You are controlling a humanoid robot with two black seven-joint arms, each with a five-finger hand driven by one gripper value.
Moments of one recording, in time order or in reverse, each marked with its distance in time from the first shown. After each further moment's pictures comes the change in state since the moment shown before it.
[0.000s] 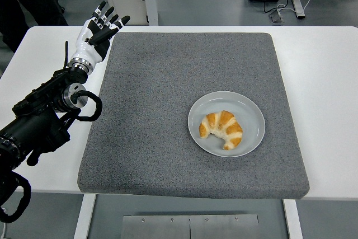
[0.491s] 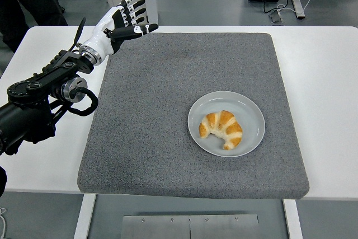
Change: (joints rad) left arm -0.084 0.092 0.223 -0.150 0.129 0.015 0.002; right arm -0.006 0.000 -0.004 -0.002 0.000 -0.002 0.000
